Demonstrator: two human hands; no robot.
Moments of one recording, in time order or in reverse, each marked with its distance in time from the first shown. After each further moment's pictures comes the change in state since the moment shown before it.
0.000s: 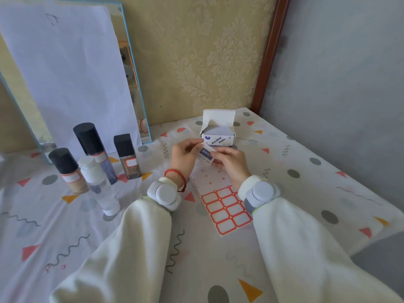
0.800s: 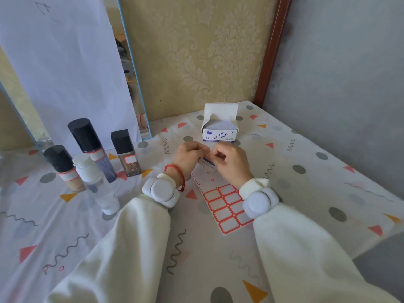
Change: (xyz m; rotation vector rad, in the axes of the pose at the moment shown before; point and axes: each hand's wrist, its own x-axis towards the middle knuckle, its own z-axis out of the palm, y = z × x) left_hand -0.004 0.006 0.000 -0.051 -0.192 -0.192; right_hand -0.013 0.001 -0.003 -0.789 -0.036 -0.638
